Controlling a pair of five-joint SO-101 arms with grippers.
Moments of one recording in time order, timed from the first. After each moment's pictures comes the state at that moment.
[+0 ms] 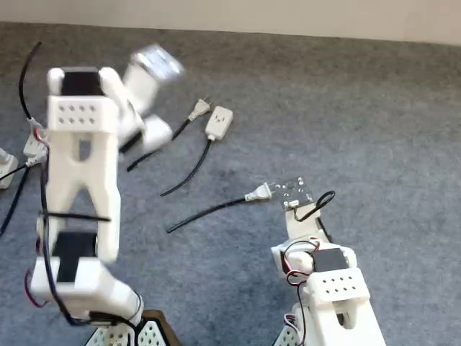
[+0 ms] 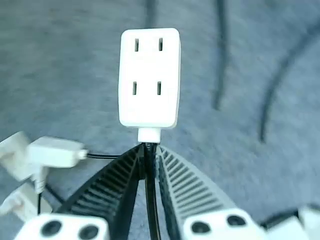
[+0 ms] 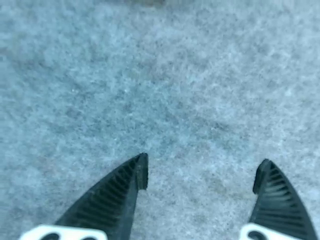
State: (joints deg) left arm -5.6 2.2 -13.0 102.0 -42.4; right arm -15.0 -60.0 82.4 54.1 11.6
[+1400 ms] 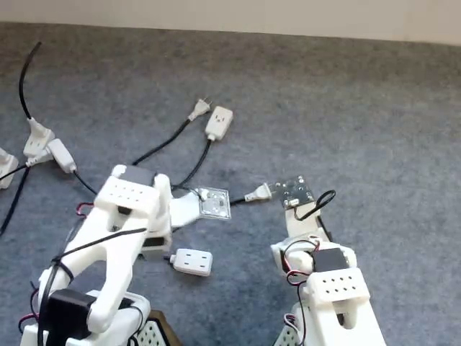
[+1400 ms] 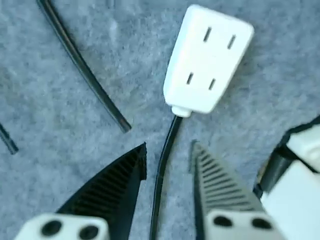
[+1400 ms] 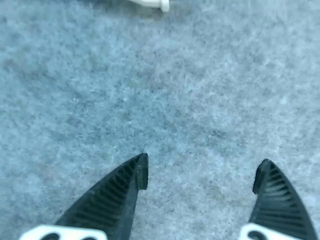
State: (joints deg) left arm 6.3 -19.6 45.1 79.9 -69.1; right arm -15.0 -60.0 82.4 52.5 11.6
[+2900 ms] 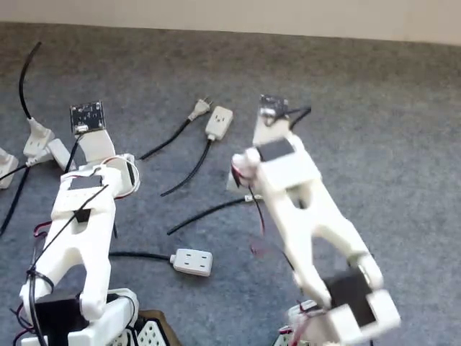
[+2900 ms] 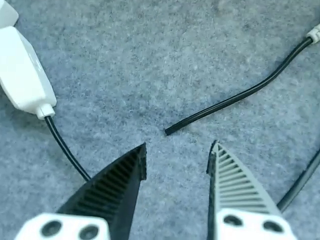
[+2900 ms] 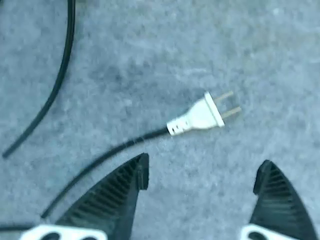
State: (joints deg) left arm -14.6 -19.6 53.2 29.2 7.8; right arm -28.8 -1.9 16.2 69.7 -28.6
